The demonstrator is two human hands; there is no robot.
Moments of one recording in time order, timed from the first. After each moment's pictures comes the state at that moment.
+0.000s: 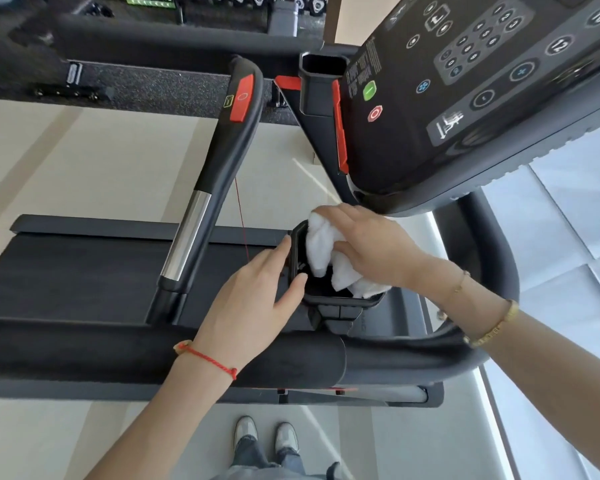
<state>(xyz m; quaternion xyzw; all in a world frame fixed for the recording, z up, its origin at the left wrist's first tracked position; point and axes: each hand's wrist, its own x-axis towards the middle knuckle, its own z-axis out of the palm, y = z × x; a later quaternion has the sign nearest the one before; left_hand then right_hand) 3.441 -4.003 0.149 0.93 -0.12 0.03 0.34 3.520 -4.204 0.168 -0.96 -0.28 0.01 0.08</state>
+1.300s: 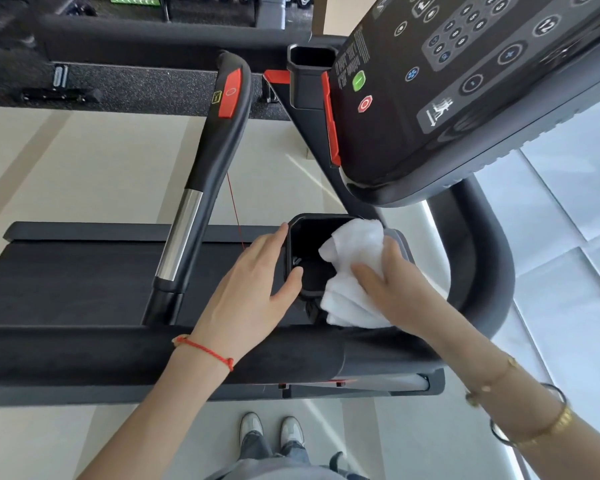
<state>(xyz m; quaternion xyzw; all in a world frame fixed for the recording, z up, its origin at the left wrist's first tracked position) 3.450 -4.002 0.142 0.93 -0.15 0.02 0.34 3.453 -4.215 0.155 -0.95 0.01 0.08 0.30</state>
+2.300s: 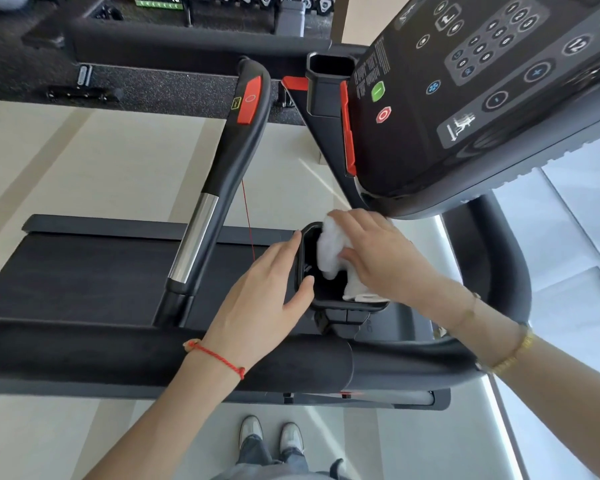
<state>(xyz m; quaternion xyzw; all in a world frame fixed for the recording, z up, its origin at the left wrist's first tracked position) 3.449 -4.004 0.141 0.93 -0.14 0.04 0.32 3.509 -4.199 0.164 -0.97 -0.24 -0.02 0.07</state>
